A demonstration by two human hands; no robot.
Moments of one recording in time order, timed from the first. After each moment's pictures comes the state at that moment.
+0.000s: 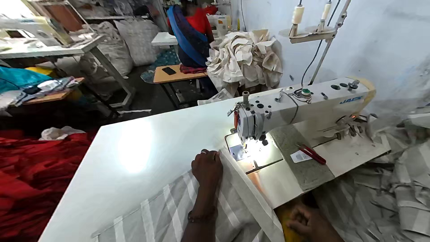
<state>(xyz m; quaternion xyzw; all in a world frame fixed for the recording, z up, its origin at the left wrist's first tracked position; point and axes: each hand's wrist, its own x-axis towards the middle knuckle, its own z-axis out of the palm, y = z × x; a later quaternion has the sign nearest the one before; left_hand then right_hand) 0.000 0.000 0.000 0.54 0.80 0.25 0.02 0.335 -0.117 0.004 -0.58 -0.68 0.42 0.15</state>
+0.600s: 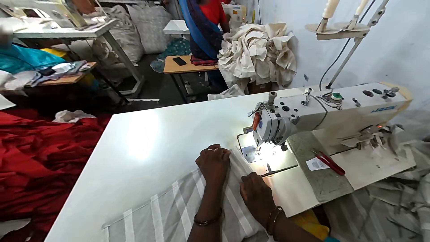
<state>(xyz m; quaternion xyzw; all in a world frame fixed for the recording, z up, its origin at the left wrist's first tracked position) -0.023 0.008 -0.017 0.54 0.77 0.33 0.01 0.139 -0.043 -0.038 -0.46 -0.83 0.00 0.32</state>
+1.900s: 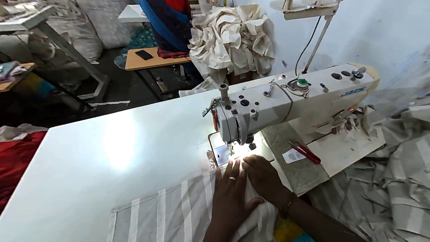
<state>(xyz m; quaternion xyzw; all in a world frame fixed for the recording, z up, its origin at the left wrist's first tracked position) 0.084 -0.049 -0.041 0.76 0.60 0.26 -0.02 0.240 0.018 -0.046 -0.40 -0.87 -0.04 0.30</state>
